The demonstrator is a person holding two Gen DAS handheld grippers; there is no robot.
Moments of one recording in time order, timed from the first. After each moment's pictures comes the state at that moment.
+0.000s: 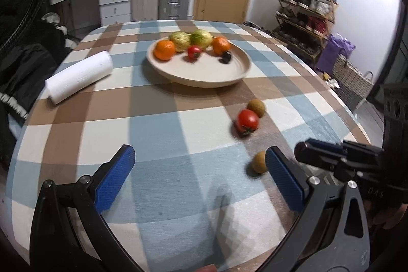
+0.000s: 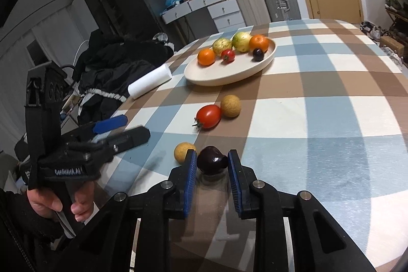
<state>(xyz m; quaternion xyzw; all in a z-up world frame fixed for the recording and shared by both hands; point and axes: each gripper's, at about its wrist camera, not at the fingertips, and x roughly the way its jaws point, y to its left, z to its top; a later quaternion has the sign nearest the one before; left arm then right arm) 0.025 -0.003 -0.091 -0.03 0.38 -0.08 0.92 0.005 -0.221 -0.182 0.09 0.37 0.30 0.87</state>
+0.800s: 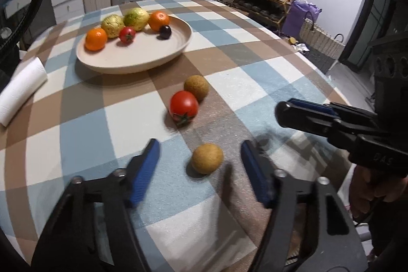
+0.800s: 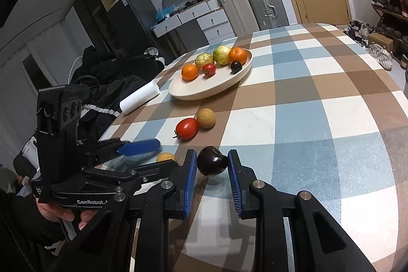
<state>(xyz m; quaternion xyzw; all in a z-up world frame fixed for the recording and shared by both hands) 0.050 -0.060 -0.115 0.01 0.43 -0.20 0.88 0.006 -0.250 -0.178 0.12 0.35 0.28 0.89</state>
